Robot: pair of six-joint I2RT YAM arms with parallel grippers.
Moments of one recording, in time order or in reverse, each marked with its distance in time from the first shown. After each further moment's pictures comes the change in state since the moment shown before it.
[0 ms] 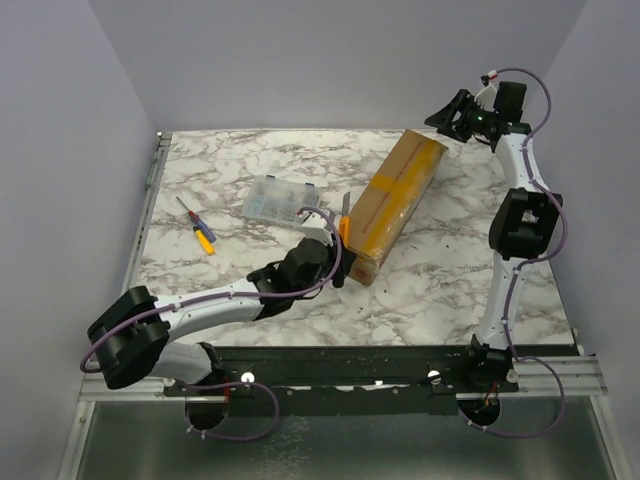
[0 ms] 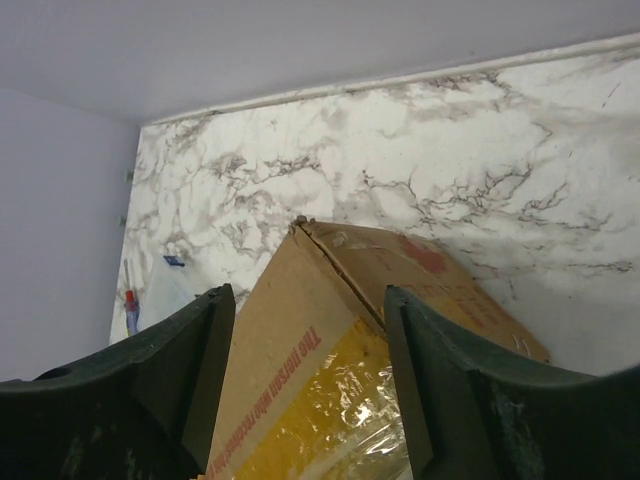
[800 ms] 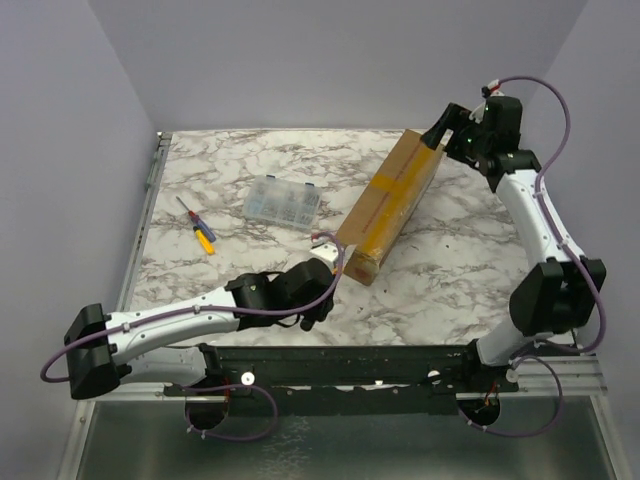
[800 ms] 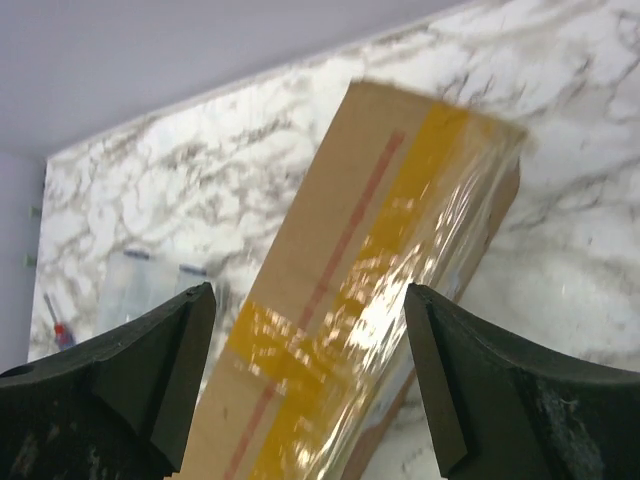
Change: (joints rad) left arm -0.166 -0.137 0.176 -0.787 0.091 0.079; right arm 0.229 -0.805 -0.756 -0.017 0.575 -0.016
